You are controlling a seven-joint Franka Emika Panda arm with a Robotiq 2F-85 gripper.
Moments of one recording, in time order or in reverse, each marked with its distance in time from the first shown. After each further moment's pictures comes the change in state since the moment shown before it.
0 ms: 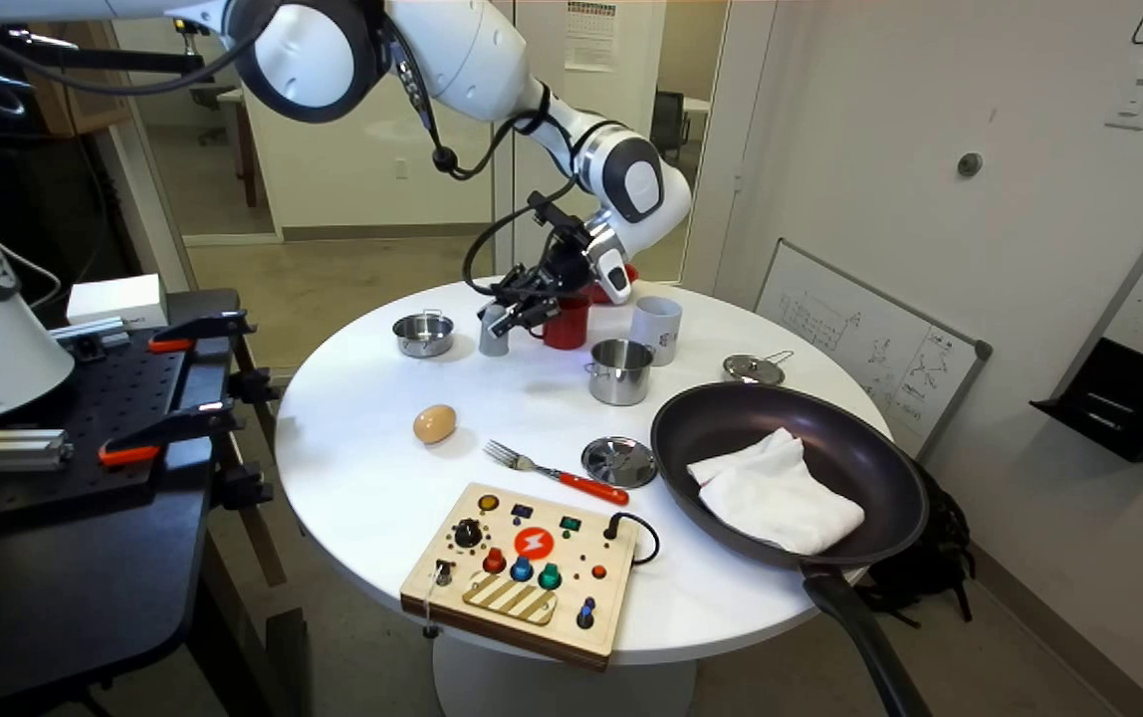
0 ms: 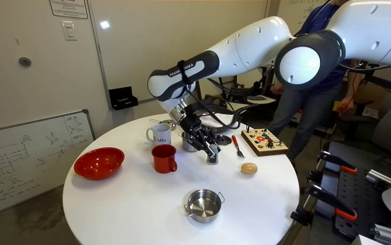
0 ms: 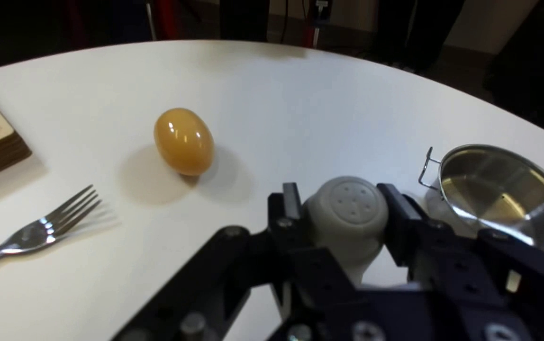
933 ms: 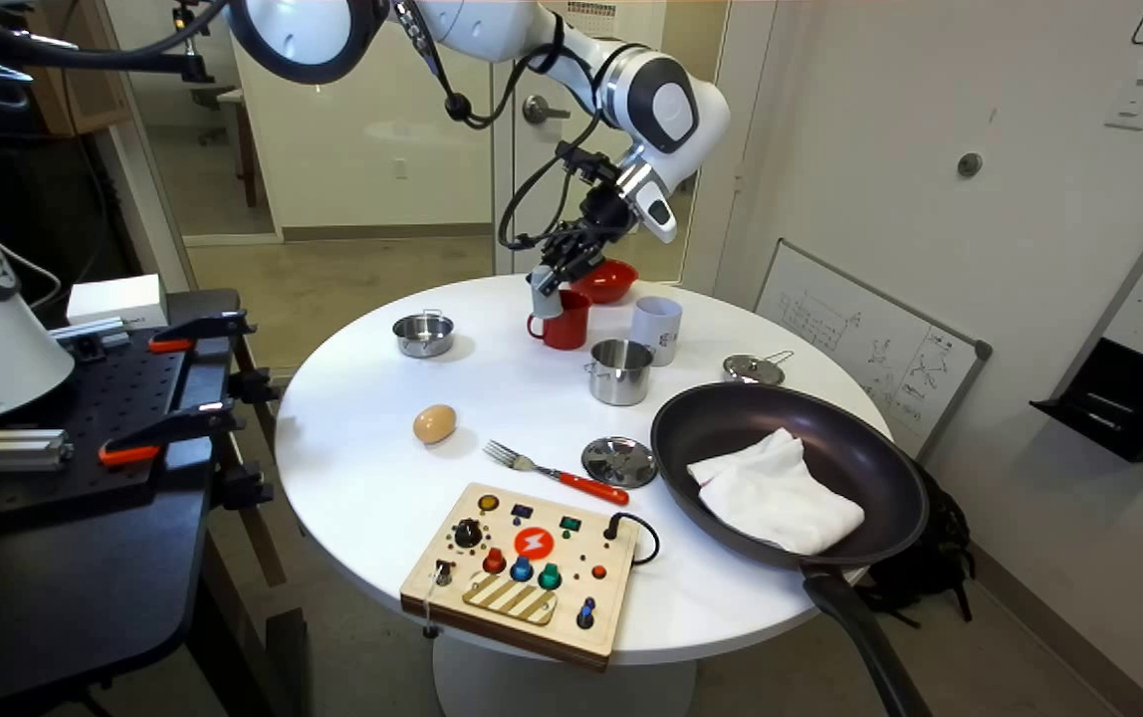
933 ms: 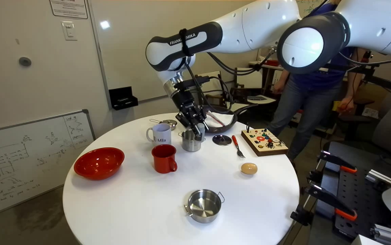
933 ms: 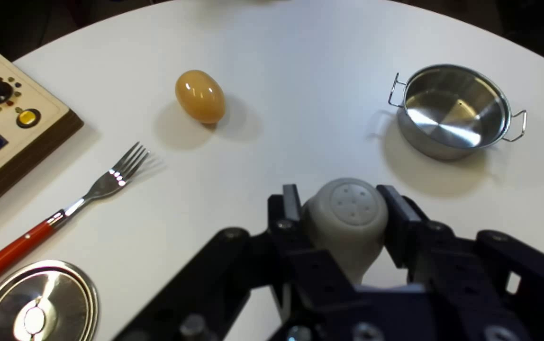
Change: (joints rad) arm -0.026 -0.095 -0.001 0.059 0.006 0.075 0.136
